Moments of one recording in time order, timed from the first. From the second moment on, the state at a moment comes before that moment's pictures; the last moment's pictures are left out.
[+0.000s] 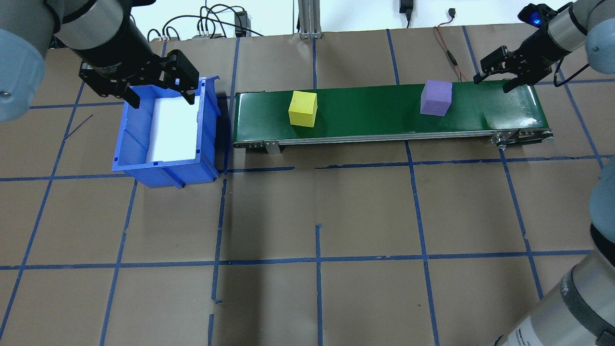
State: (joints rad) left arm -1.56 -1.53 -1.56 -1.51 1.55 -0.02; right arm 1.15 -1.06 1.44 -1.87 -1.17 -0.39
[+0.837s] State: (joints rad) left arm -1.55 -1.52 -1.57 -1.52 1.56 -0.02; right arm 1.15 -1.06 1.45 -1.87 -1.17 -0.38
